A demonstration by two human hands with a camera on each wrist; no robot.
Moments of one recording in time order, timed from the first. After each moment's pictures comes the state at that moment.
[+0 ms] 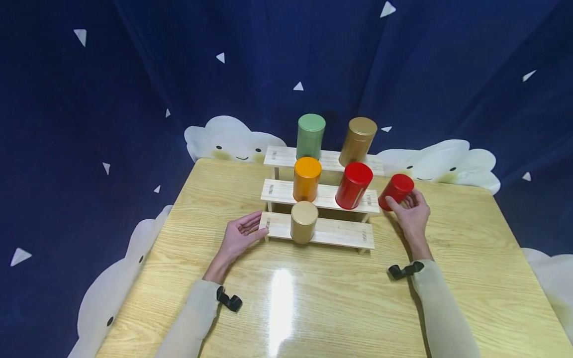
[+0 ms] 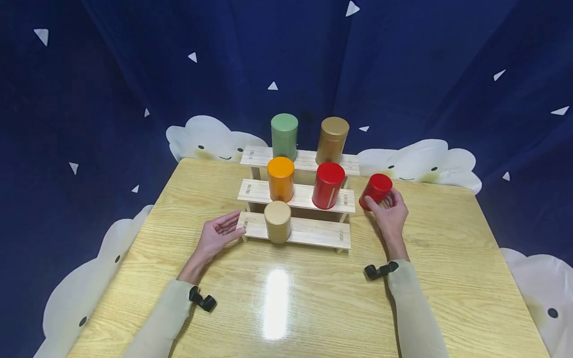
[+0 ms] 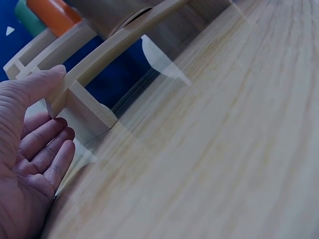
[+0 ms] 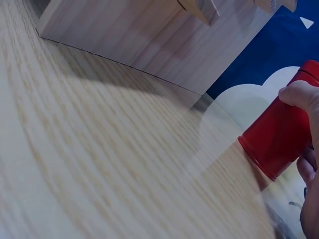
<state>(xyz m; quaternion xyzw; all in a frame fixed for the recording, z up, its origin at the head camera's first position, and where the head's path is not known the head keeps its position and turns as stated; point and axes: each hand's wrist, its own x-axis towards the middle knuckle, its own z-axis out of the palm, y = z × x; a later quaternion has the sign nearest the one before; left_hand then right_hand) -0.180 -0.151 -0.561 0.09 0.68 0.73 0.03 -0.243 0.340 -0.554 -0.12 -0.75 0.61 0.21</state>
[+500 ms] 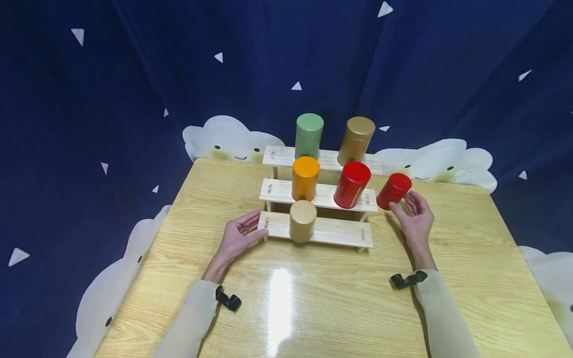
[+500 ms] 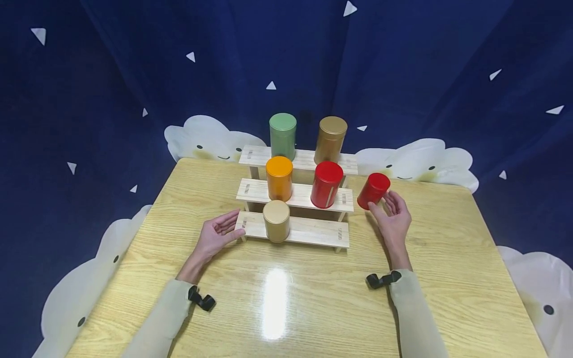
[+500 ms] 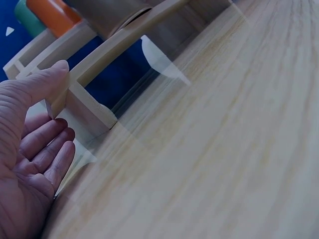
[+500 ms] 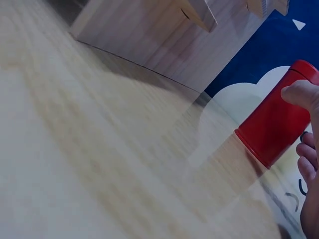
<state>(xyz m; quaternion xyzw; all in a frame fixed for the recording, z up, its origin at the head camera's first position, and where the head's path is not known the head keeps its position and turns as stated) -0.181 -0.152 -0.560 0.09 0.69 0.72 0.03 -0.214 0.337 -0.539 -0.10 -0.71 0.65 0.24</state>
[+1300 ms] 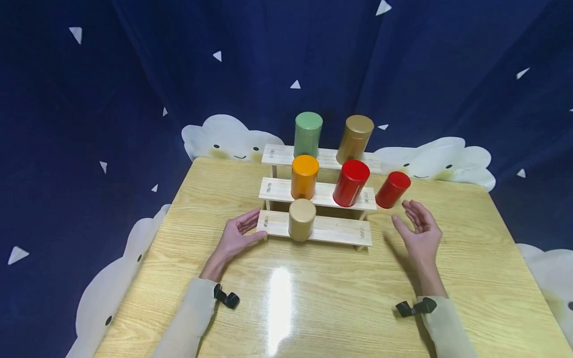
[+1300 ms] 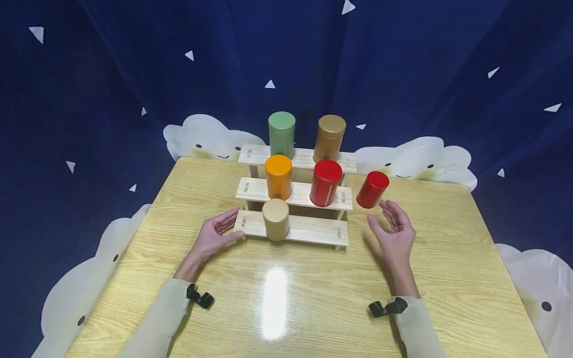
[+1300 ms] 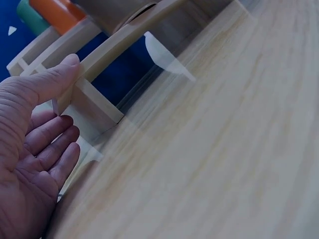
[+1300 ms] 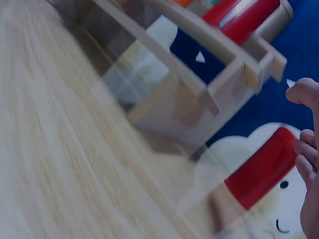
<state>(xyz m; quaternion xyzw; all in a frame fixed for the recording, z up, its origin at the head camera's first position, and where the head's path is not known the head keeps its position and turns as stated) -0.181 -0.157 -0.558 0.13 0.72 0.68 0.05 -0.161 0.318 -0.522 0.03 -0.65 0.70 0.30</state>
